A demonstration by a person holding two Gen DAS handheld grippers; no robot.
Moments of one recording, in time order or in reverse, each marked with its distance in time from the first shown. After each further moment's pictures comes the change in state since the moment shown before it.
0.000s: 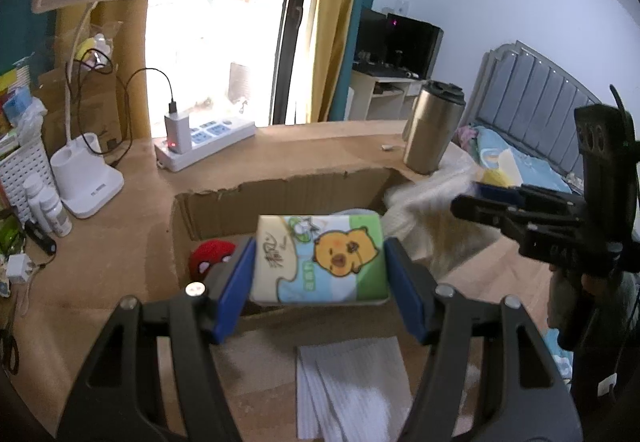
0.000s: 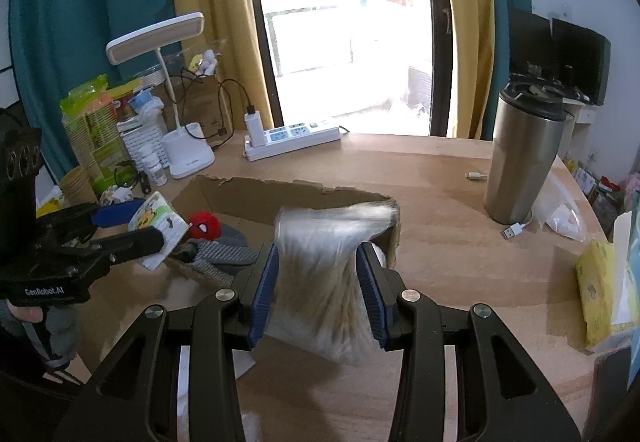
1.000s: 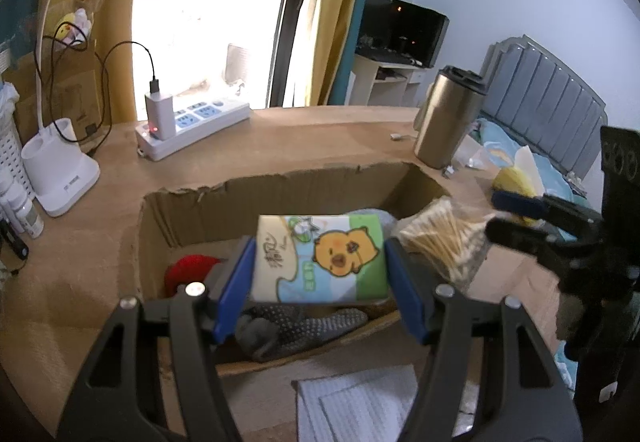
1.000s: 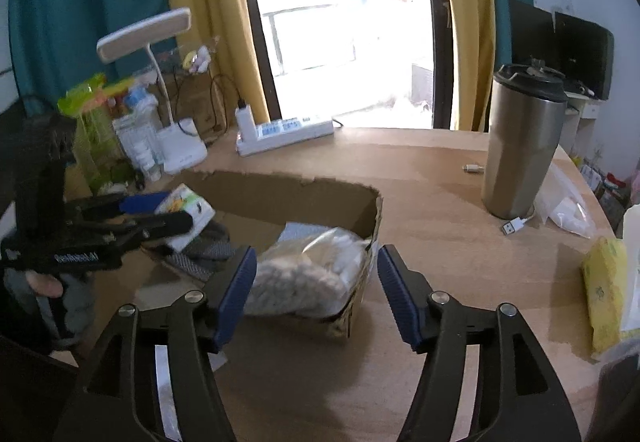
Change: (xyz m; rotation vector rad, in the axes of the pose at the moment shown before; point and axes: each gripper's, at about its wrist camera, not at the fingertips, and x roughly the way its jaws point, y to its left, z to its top) left arm 0.054 0.008 0.010 -0.027 0.065 -0.014; right arm 0.013 -0.021 -0.013 -0.005 0.015 0.012
